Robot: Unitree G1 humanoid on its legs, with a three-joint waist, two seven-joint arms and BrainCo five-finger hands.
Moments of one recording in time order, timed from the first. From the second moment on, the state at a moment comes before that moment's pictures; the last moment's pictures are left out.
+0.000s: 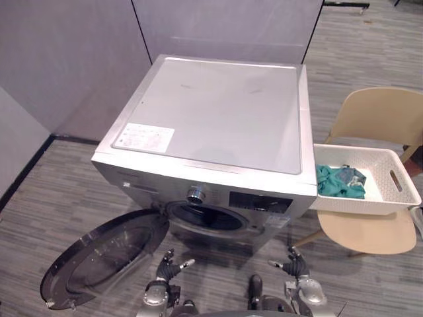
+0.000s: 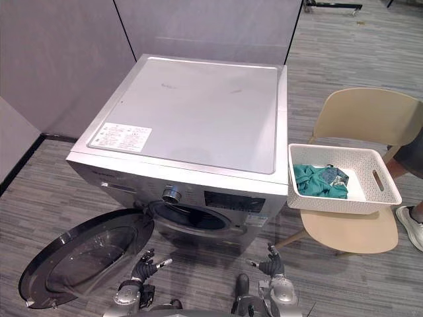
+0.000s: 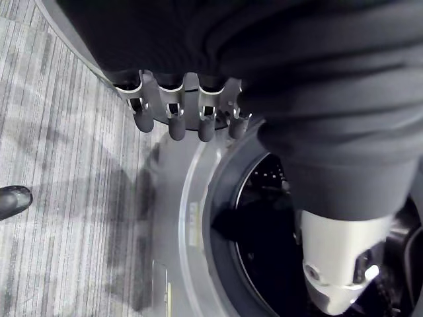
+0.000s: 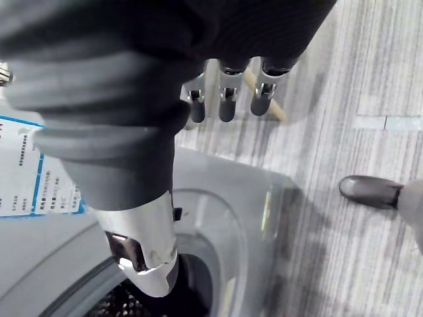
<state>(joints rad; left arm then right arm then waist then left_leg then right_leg) 0.08 0.05 0.01 0.89 0.12 -0.14 0.09 0.08 -0.09 -0.04 0.85 -0.02 -0.17 -0.13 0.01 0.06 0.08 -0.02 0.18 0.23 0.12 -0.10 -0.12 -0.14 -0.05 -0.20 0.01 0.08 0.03</state>
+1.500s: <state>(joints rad) 0.00 0.06 -0.03 0.99 0.17 -0.12 0.09 -0.06 -0.09 -0.02 0.96 0.06 -0.15 -0.13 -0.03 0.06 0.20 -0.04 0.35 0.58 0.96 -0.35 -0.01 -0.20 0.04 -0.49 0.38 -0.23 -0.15</state>
